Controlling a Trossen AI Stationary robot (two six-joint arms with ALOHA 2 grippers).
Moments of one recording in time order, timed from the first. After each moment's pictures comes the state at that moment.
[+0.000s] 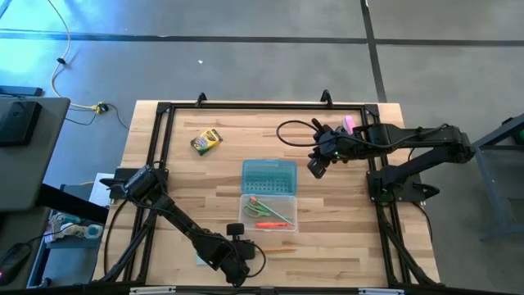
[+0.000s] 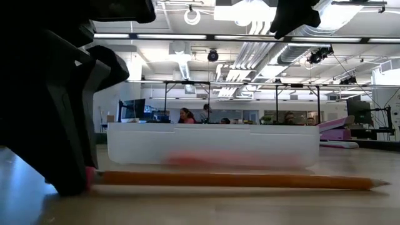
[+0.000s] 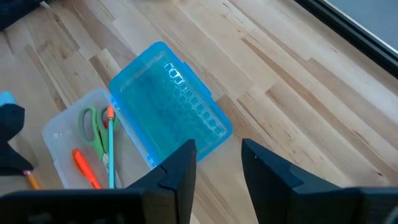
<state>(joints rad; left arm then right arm) -0.57 2.11 1.41 -0.58 -0.33 -0.67 0.05 1.25 1.29 -1.01 0.30 0.65</state>
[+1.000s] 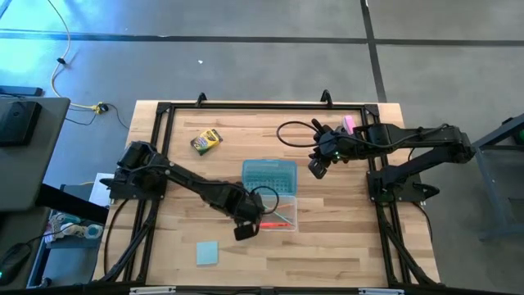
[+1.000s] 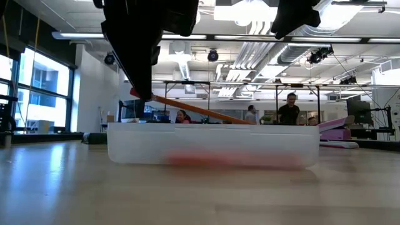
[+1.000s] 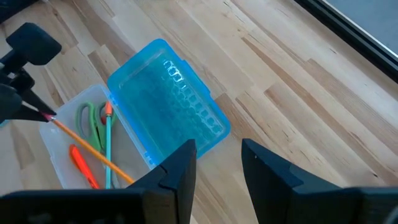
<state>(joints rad) -0.23 1.88 1.41 -0.87 -0.10 -0.59 0.05 1.25 1.29 -1.01 0.30 0.63</state>
